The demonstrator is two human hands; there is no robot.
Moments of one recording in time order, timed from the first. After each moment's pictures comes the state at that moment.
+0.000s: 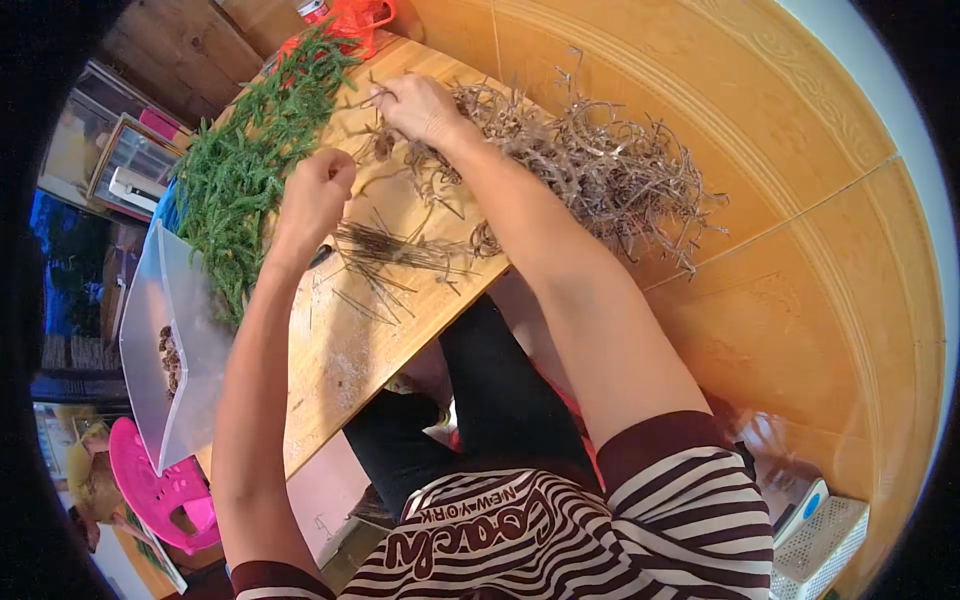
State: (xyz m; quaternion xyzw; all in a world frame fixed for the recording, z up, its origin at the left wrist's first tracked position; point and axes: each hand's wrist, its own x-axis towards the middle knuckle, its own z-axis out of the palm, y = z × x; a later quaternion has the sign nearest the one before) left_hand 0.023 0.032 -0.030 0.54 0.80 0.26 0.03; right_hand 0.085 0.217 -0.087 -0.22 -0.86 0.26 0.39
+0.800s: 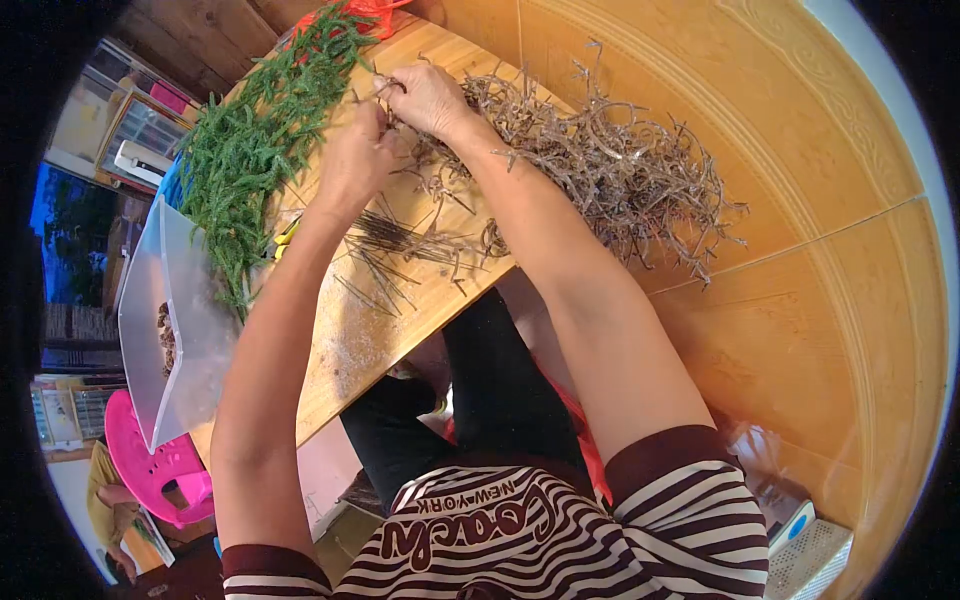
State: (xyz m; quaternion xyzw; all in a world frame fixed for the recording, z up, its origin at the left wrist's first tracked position) left_hand 0.030 0.070 -0.056 0.55 0.80 0.25 -0.03; right_hand 0.083 0.206 -0.094 -0.22 -0.82 0.35 0.38
